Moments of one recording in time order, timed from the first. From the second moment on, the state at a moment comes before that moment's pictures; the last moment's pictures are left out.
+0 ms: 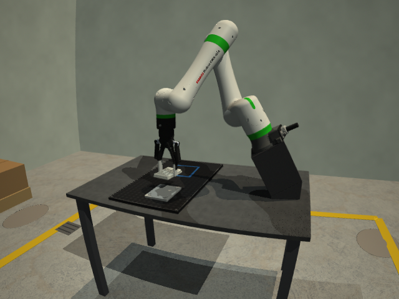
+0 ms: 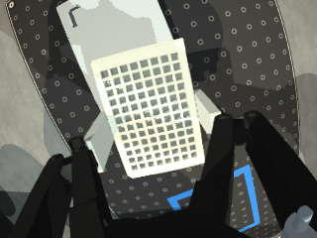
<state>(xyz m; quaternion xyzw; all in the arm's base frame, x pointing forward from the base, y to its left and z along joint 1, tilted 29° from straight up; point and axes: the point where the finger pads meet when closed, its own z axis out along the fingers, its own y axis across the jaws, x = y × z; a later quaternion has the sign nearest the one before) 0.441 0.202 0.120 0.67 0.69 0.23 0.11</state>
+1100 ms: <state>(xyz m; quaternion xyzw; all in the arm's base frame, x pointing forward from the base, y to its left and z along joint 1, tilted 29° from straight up) 0.472 0.111 0.115 0.67 0.69 0.23 0.11</state>
